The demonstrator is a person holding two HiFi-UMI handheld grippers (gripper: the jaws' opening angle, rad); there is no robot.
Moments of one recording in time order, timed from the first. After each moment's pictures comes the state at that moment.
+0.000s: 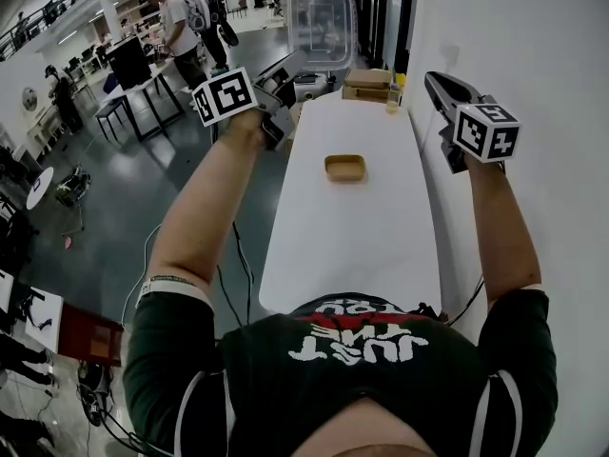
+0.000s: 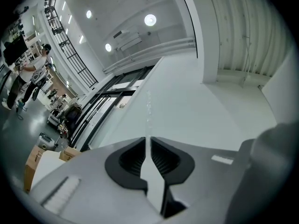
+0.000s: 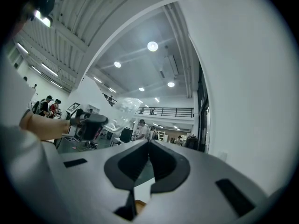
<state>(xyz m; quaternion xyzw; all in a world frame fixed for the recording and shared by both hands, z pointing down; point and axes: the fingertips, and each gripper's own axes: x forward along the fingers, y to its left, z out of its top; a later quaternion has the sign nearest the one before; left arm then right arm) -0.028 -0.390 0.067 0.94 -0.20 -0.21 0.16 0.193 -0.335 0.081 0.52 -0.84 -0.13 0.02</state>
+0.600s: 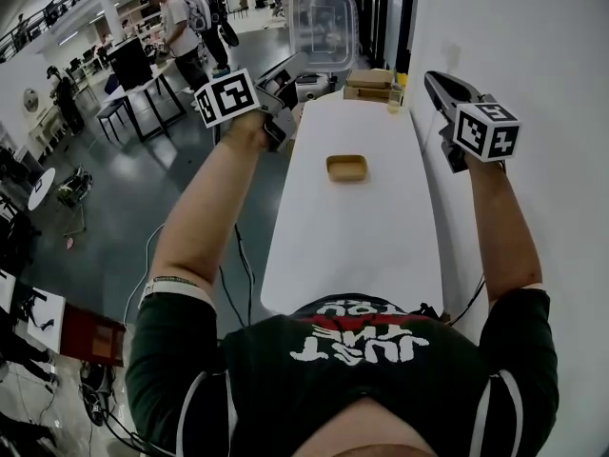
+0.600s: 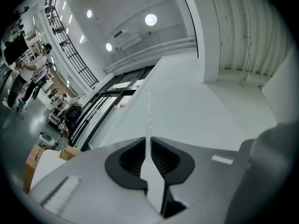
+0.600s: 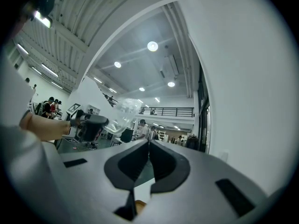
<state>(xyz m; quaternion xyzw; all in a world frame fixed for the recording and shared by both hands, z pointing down) -0.027 -0.396 0.070 0.94 -0.20 -0.21 0.16 0.191 -0.341 0.081 0.52 -0.84 -0.13 0.02</state>
